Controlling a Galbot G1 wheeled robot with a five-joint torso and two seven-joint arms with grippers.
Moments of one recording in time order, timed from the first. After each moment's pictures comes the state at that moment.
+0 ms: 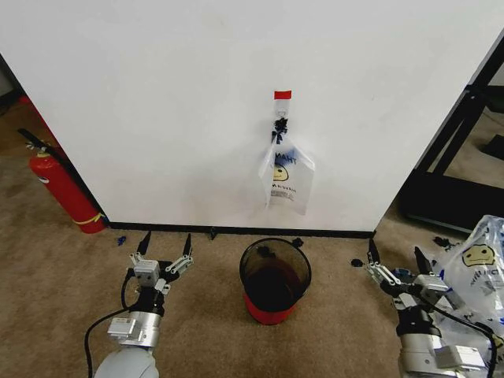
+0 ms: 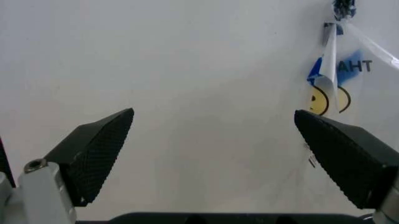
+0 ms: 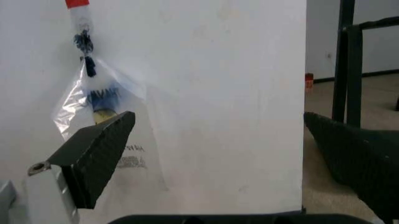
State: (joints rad) left arm 1.57 -1.09 -0.37 -2.07 -0.25 -0.32 -0.30; right arm -1.78 1.53 0.71 2.22 0.29 0.24 -0.05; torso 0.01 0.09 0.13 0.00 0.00
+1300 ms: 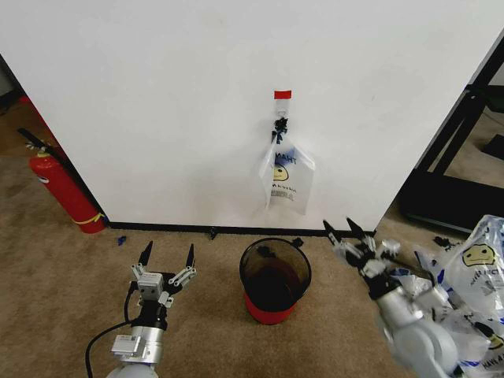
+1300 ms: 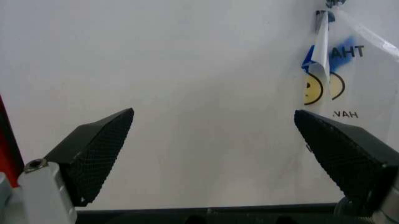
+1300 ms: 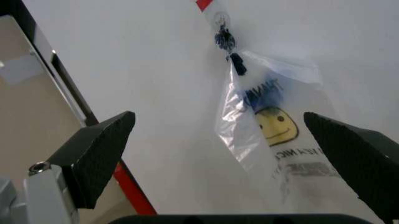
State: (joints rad) left arm 1.66 -1.15 -0.37 -2.09 -0.14 -0.33 -0.30; right arm -1.28 1.10 0.49 1.85 1.08 0.06 -0.49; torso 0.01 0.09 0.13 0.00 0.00
